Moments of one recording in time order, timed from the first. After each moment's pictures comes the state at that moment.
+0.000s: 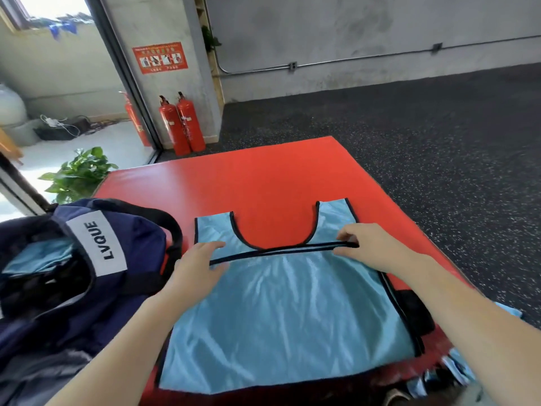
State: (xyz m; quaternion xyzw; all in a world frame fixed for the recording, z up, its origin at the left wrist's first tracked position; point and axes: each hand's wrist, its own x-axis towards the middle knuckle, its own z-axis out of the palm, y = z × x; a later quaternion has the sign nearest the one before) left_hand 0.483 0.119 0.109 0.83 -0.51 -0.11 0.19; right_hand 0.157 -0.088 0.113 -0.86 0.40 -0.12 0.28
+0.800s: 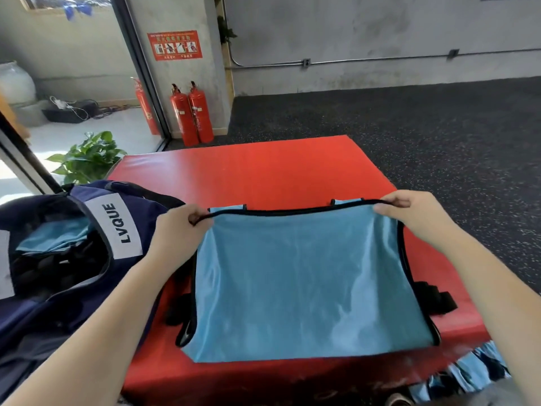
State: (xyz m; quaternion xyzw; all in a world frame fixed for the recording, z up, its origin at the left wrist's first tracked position) left_hand 0.519 0.123 0.159 0.83 -0.43 -0.03 0.36; right_hand 0.145 -0.110 0.161 -0.75 0.43 -0.30 0.40
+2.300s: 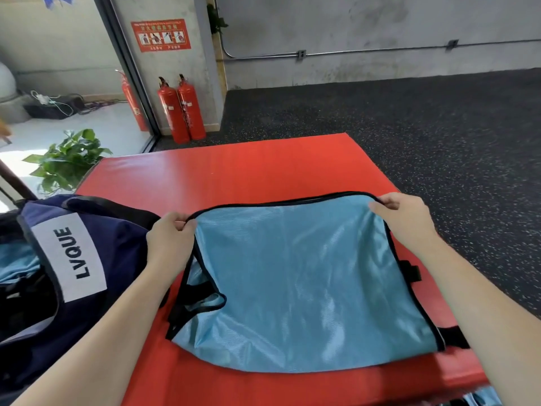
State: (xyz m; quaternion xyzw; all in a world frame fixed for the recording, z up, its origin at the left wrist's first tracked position) left_hand 0.544 0.060 0.121 0.86 -0.28 -0.06 0.43; right_hand 0.187 -0.162 0.125 -0.72 0.53 -0.34 0.29
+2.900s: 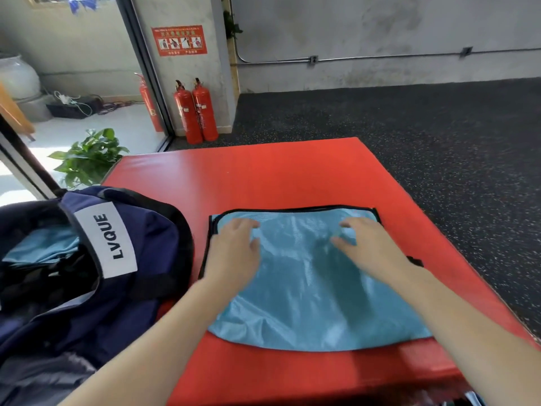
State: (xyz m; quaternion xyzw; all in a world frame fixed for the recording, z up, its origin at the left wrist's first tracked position) left_hand 0.460 0.071 0.123 0.81 -0.51 -0.02 0.29; right_hand 0.231 -0.089 0.110 -0.86 0.46 -0.14 0.18
